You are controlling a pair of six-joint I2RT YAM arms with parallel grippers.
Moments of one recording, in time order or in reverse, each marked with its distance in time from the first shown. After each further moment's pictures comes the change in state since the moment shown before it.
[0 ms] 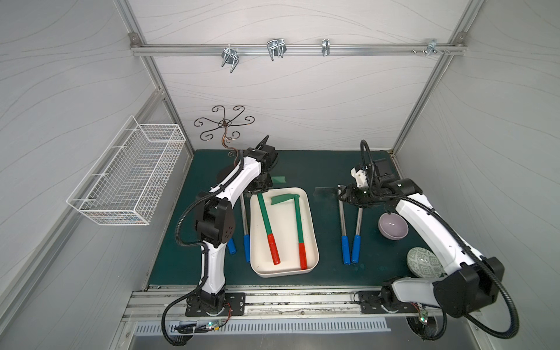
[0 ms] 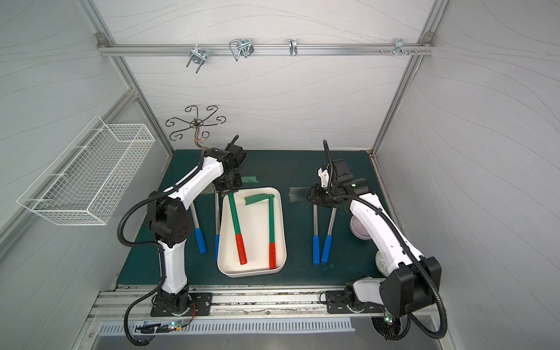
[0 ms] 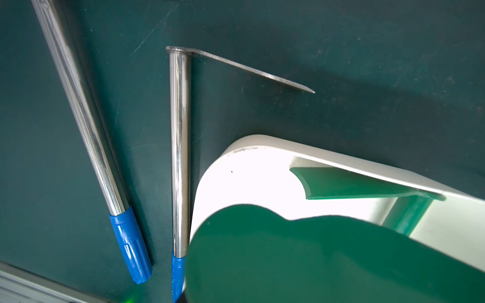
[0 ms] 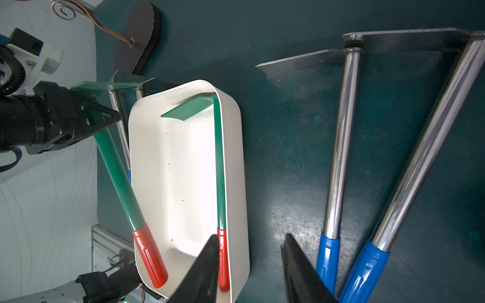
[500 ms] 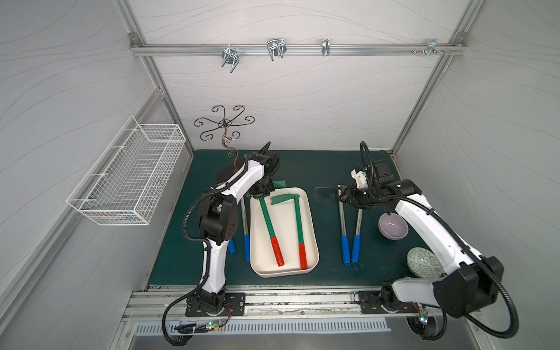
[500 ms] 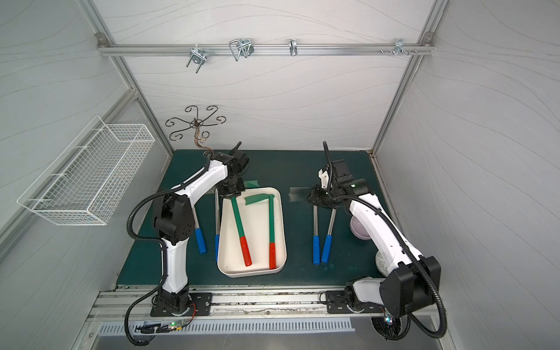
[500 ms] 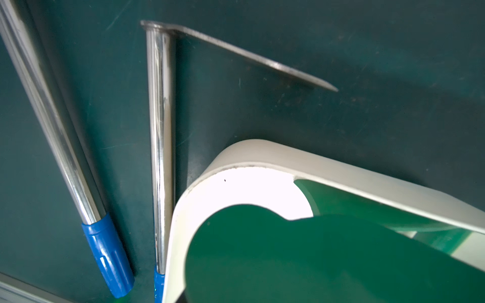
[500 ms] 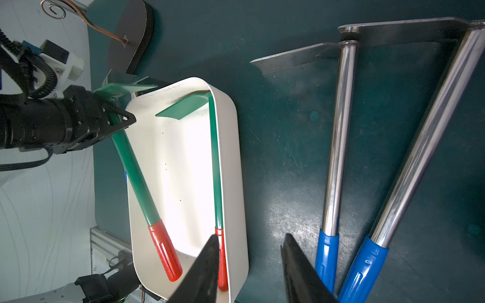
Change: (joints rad) left arm -0.007 0.049 -0.062 0.058 0.013 -0.040; right arm 0.000 0.000 -0.007 -0.001 0.008 0.006
